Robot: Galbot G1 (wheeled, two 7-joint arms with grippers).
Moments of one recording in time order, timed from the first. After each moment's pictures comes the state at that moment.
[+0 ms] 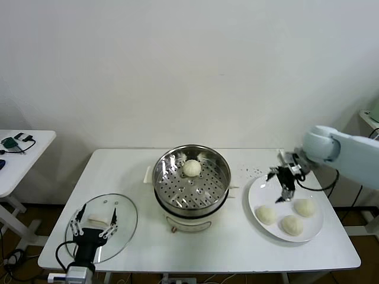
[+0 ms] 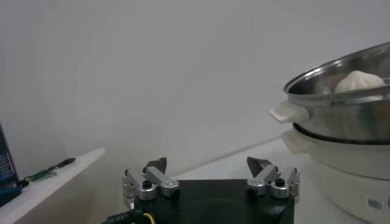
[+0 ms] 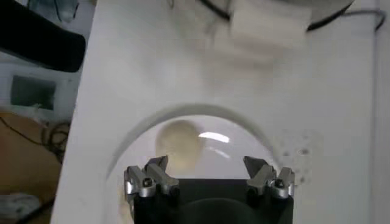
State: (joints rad) left arm 1.73 -1.45 -0.68 -2.10 0.18 0.01 -0.03; right arm 0.37 0.56 -1.32 1.41 0.26 -0.27 -1.05
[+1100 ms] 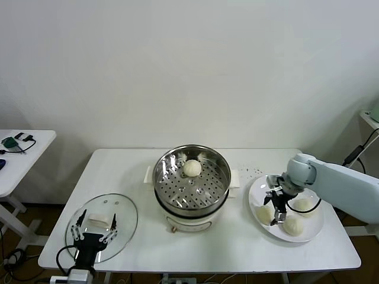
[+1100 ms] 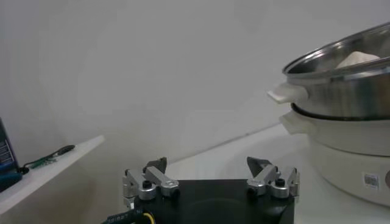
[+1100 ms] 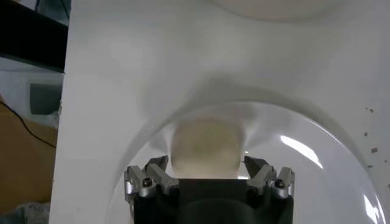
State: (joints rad) left arm 1.73 -1.45 -0.68 -2.06 0.19 0.00 -0.04; right arm 0.14 0.69 -1.16 1.23 0.19 -0.27 -1.07
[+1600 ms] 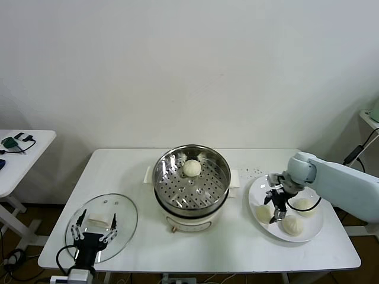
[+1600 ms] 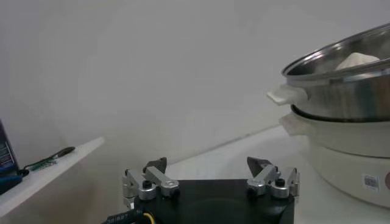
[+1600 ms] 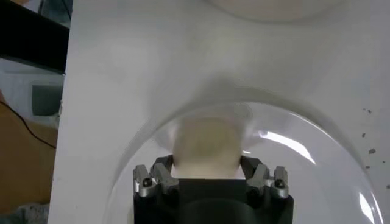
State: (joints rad) left arm 1.73 -1.45 -0.68 -2.06 0.19 0.00 -0.04; right arm 0.17 0.68 -1.17 1.23 0.22 -0.24 -1.08
